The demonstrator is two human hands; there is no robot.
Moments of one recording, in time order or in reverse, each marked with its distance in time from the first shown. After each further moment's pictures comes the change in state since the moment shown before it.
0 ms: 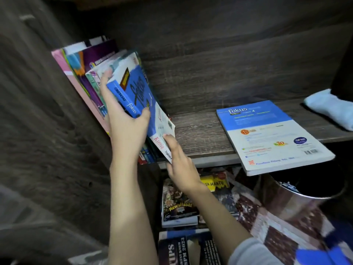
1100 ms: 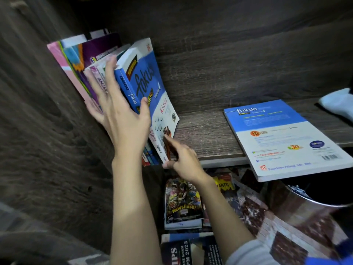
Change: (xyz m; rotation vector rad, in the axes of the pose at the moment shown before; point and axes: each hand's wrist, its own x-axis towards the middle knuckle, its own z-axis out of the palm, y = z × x) left_hand 0.014 -0.019 0.006 0.453 0.115 0.103; right_hand 0.036 0.017 0.002 0.079 -0.197 0.278
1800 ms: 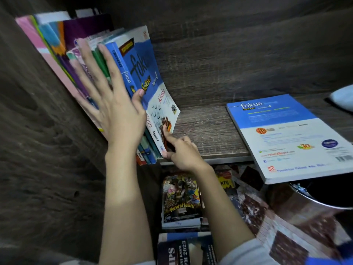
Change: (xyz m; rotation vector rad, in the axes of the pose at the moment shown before) left_hand 0.009 -0.025 0.025 0.366 -0.065 0.023; right_hand 0.020 -0.006 -0.009 -0.129 -0.160 0.116
